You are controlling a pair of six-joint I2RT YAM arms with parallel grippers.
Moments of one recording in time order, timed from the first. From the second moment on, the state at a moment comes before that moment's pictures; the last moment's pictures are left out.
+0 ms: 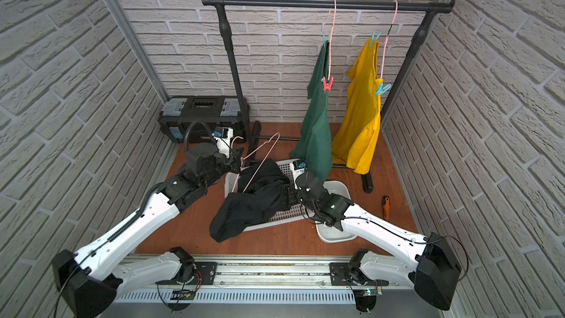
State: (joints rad) left arm -0.63 1.11 1.02 -0.22 -0.14 -0.26; right arm 0.77 1.12 0.76 -0.23 0.15 0.47
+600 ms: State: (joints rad) left arm -0.68 1.19 1.07 0.01 -0.32 -0.21; right arm 0.77 1.12 0.76 -0.24 0.10 0.43
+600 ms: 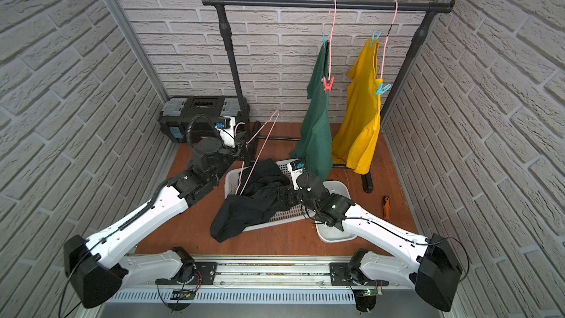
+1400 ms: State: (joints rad) left arm -0.65 1.24 1.14 0.11 -0.44 -0.15; right arm 0.70 1.04 0.76 -0.31 0.10 0.39
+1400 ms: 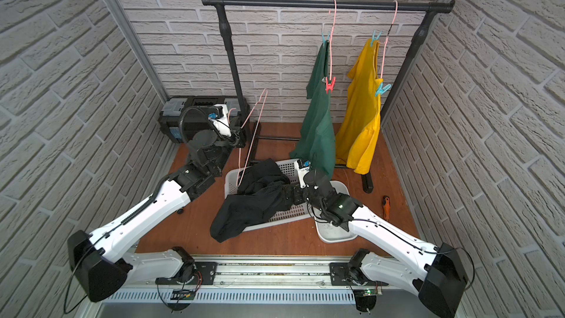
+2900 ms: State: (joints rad) left arm -0.63 1.26 1.20 0.08 -0.46 -0.35; right arm 0.82 1.38 1.05 -0.12 -0.30 0.46
